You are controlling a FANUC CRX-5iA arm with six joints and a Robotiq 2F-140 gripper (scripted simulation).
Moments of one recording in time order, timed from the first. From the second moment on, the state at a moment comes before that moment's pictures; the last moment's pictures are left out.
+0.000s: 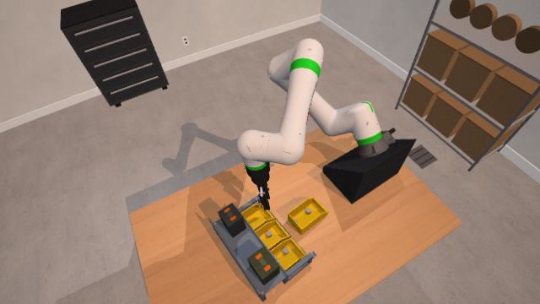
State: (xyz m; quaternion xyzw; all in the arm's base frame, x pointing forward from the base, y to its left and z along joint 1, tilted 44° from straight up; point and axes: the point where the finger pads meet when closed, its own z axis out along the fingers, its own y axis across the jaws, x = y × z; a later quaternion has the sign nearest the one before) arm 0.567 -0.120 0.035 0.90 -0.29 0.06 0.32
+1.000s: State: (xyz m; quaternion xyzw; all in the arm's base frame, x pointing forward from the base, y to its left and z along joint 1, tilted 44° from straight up) arm 0.567 -0.120 0.035 0.66 -0.65 0.24 0.29
